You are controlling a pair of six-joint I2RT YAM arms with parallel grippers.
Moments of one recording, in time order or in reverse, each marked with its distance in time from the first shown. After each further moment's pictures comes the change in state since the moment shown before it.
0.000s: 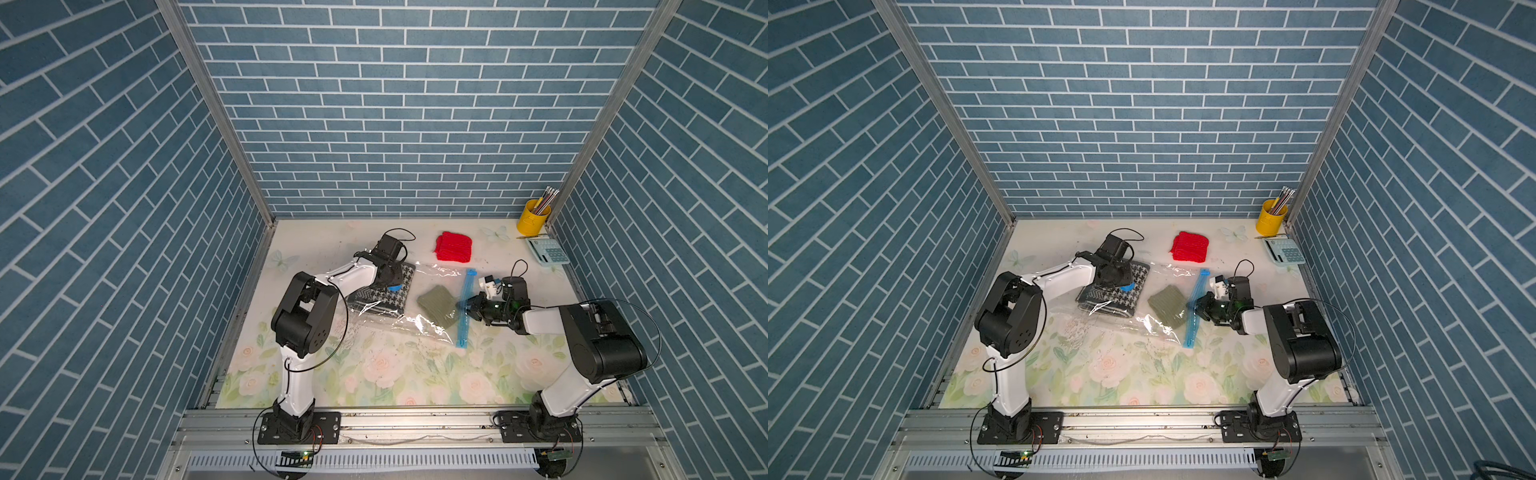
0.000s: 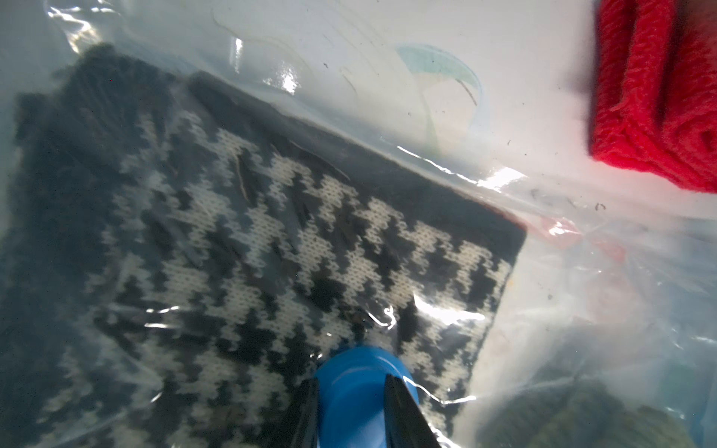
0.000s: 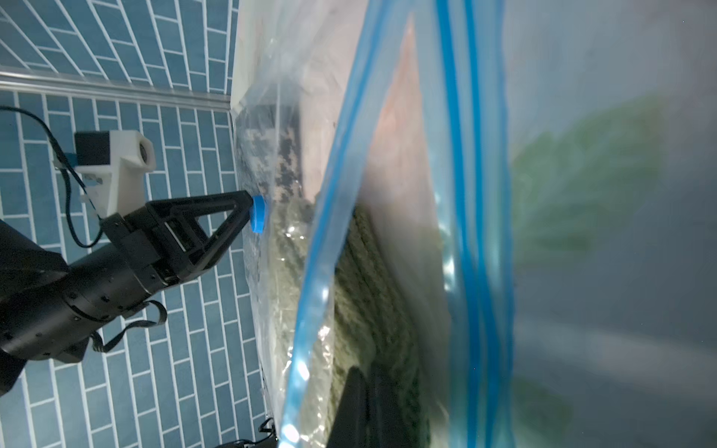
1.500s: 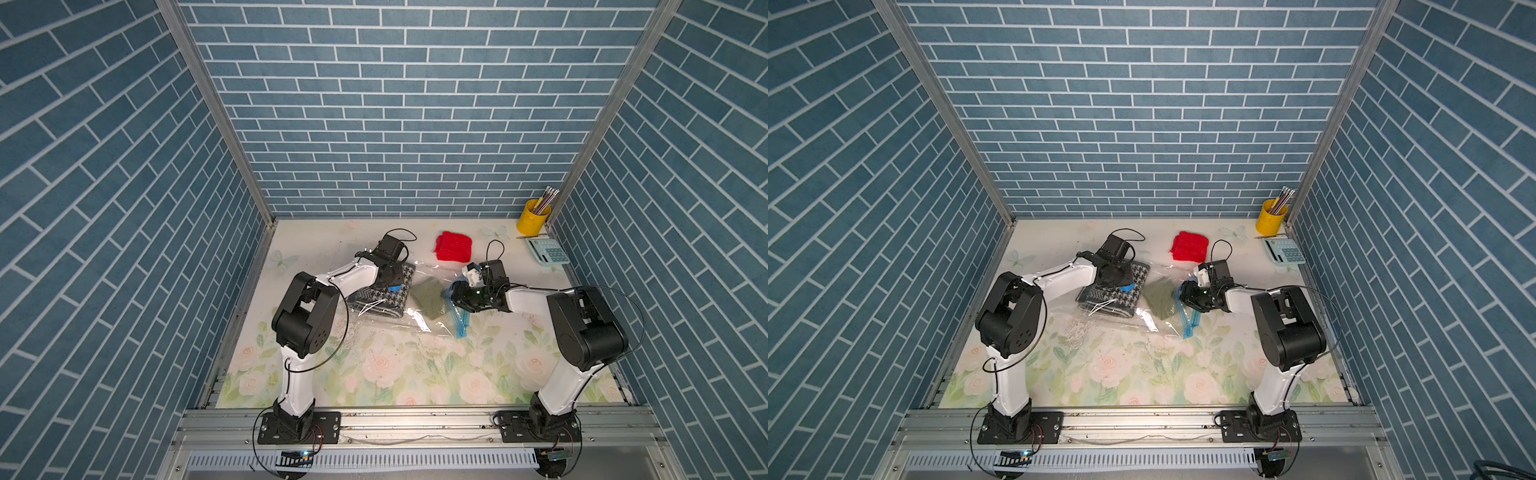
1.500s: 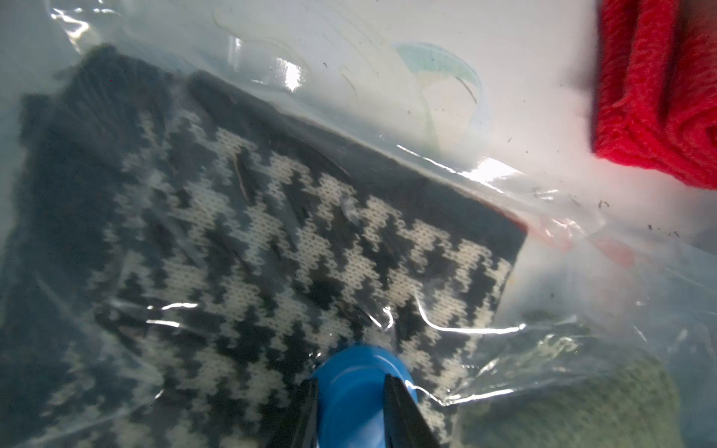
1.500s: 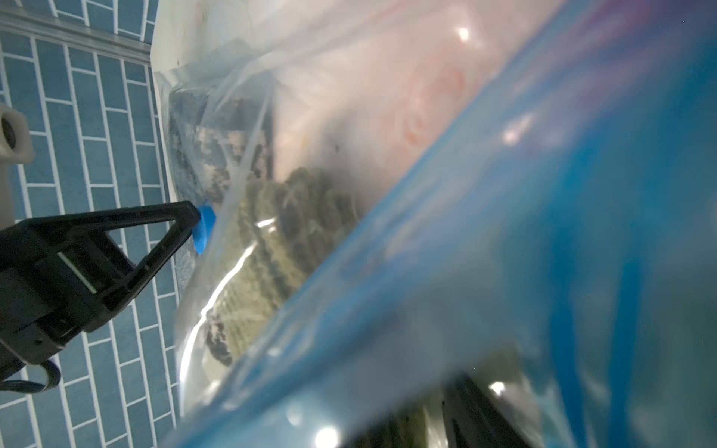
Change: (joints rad) left arm -0.012 0.000 0.006 -0.012 -0.016 -0.001; right arm 0.144 0.132 0.301 -0.343 0.147 -0.188
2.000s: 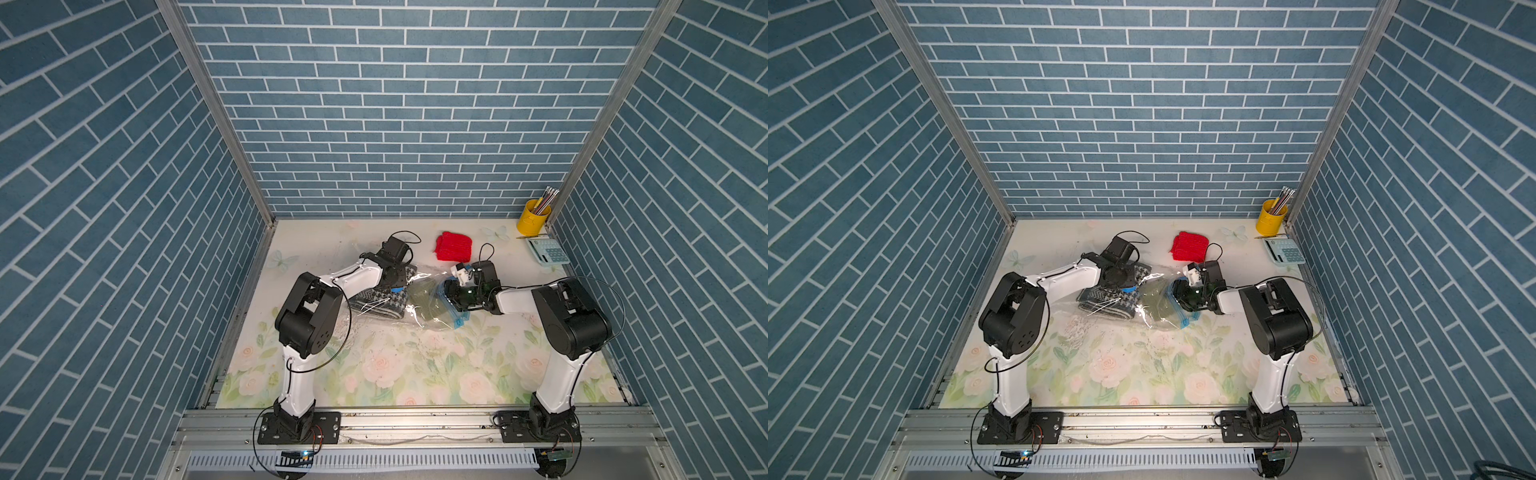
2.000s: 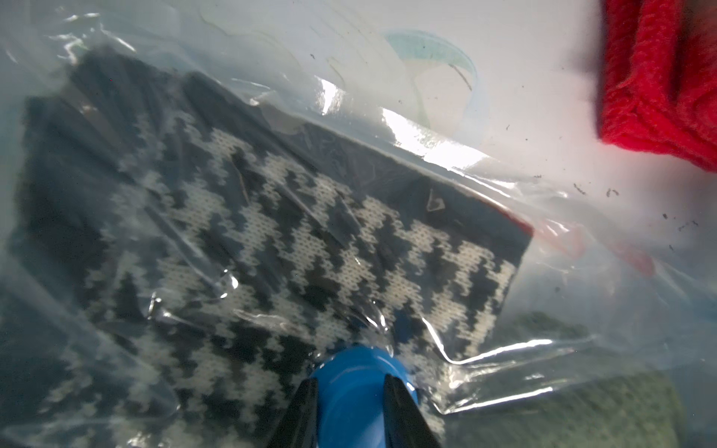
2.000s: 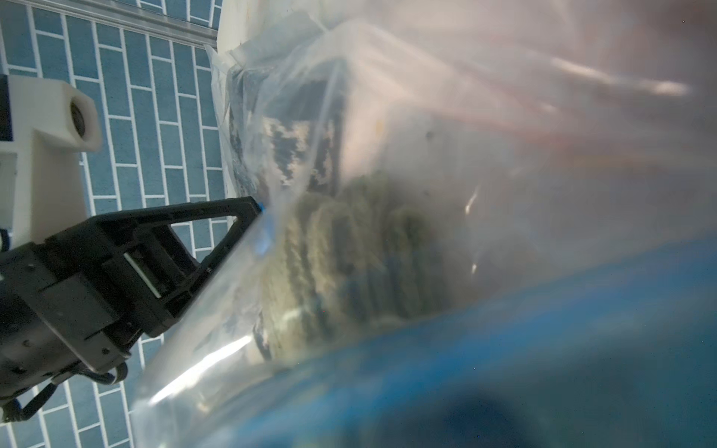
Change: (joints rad) left arm -0.030 0.013 0.011 -0.009 -0.037 0.000; right arm 0.047 0.107 0.001 0.248 -0.138 0.152
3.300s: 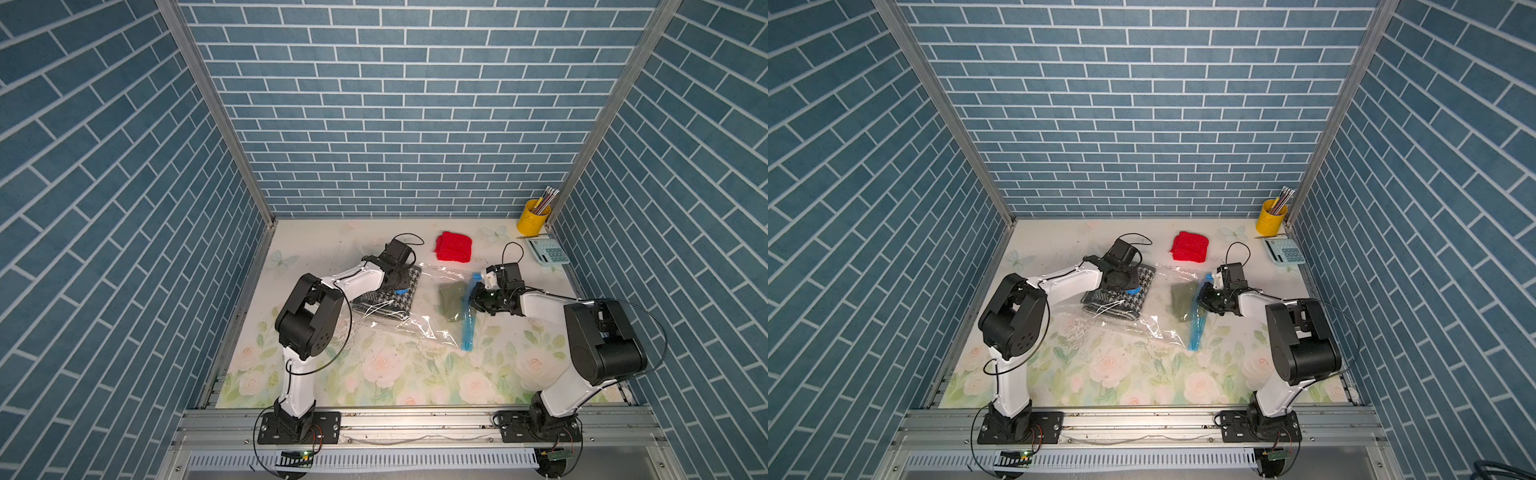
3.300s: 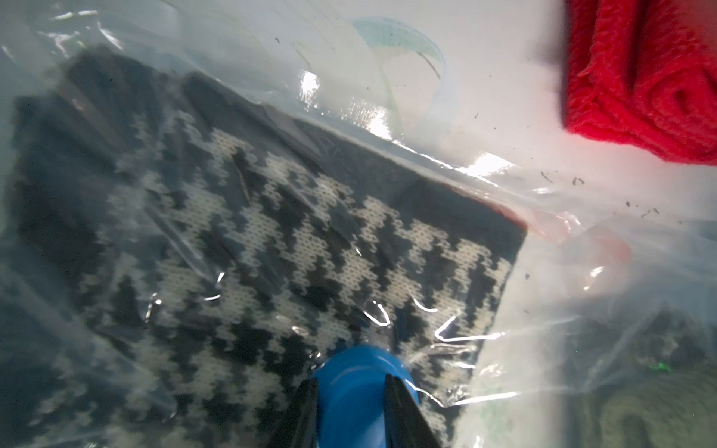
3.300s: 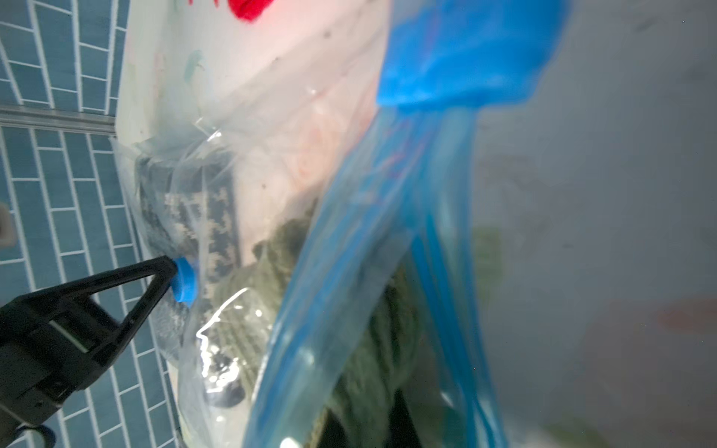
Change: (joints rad) left arm -0.021 -0.021 -0.046 0.056 0.016 -0.027; right arm -0.178 -0.254 -0.068 -0.388 0.285 -0.155
